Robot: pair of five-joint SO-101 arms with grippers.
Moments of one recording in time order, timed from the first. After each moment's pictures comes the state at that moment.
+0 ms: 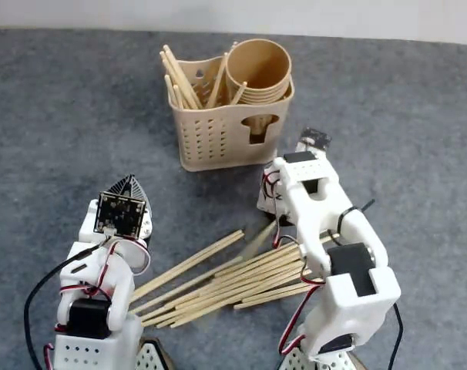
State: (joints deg) left arm -1.2 -103.8 88.7 42.4 -8.0; right arm -15.8 12.0 23.2 59.8 -32.5
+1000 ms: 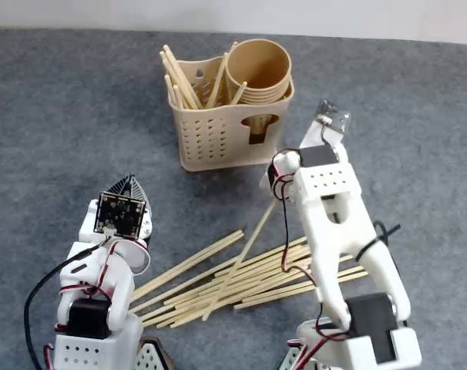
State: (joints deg) left arm -1.2 -103.8 88.7 42.4 -8.0; right arm -16.0 -11.6 23.2 67.7 -33.5
